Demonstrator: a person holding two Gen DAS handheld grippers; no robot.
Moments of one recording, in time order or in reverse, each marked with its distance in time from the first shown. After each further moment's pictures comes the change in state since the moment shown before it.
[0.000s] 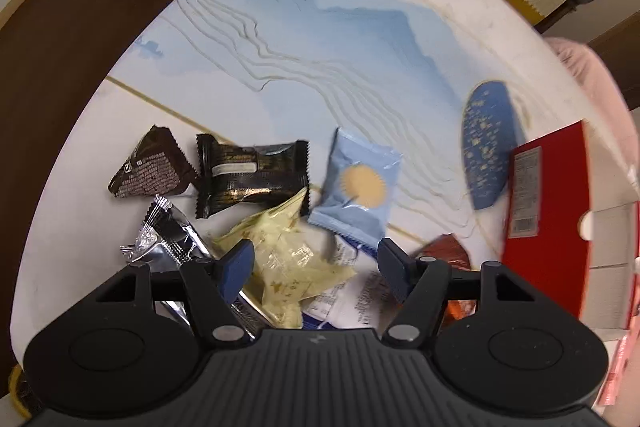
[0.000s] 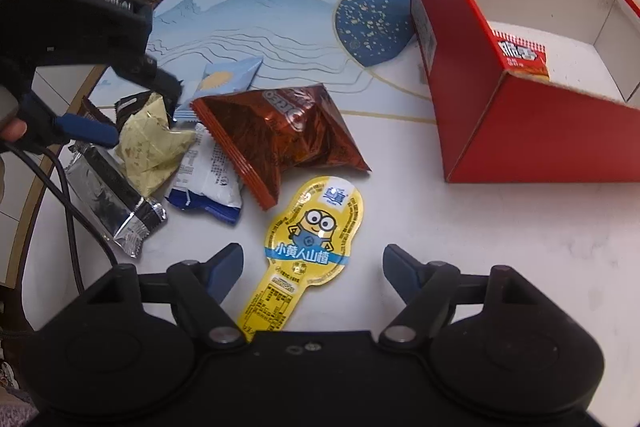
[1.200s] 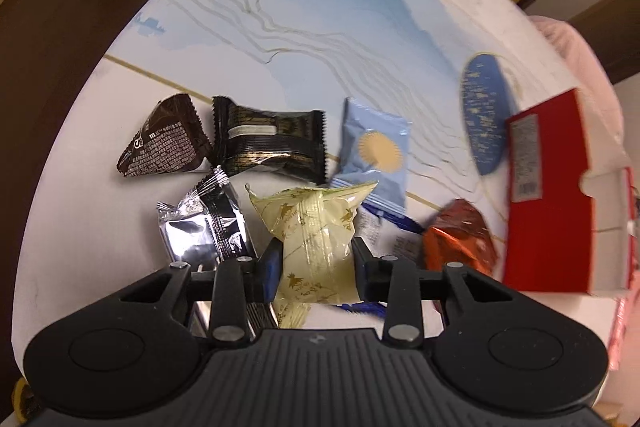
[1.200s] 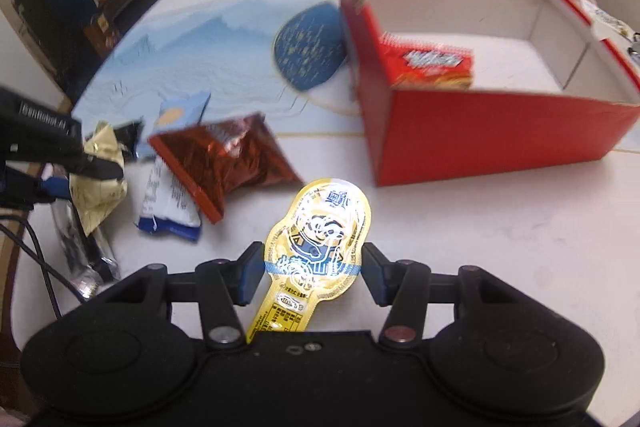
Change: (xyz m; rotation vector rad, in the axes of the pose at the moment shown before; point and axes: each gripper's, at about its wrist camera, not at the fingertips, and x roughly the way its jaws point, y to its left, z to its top) left arm -0.006 0.026 -0.016 0.067 0.023 -0.094; right arm -0.039 -0.025 -0.006 0.089 -0.098 -0.089
